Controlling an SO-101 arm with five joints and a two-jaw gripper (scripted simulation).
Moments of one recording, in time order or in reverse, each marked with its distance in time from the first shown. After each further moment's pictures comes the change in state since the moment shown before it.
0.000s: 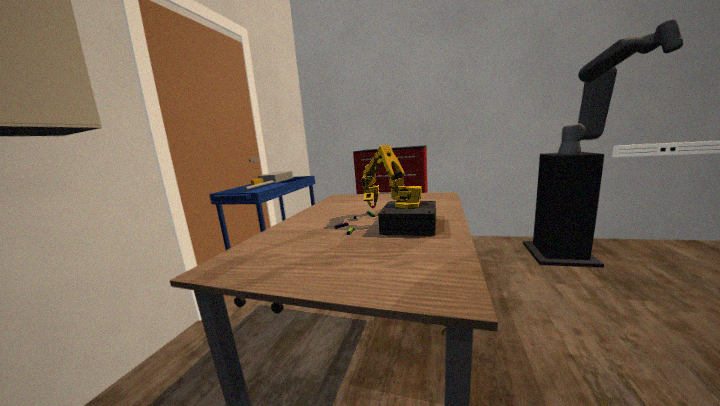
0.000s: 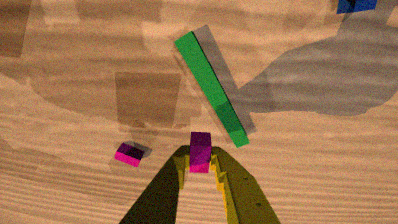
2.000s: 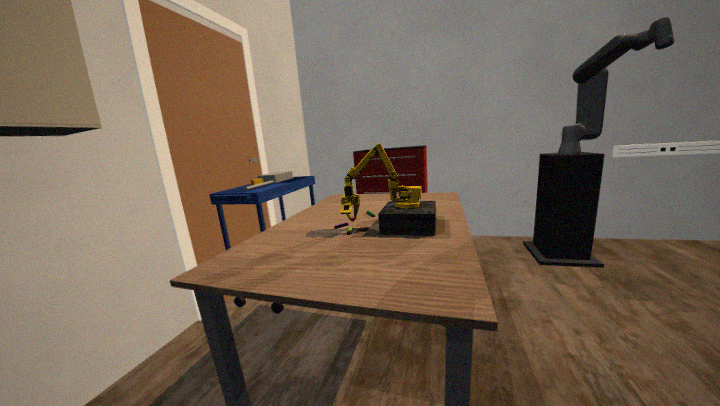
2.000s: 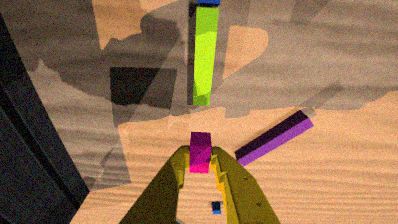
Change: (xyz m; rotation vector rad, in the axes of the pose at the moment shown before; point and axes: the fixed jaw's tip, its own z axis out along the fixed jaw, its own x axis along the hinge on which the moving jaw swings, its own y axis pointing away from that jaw) arm -0.202 -0.041 0.003 0.022 0.025 -0.018
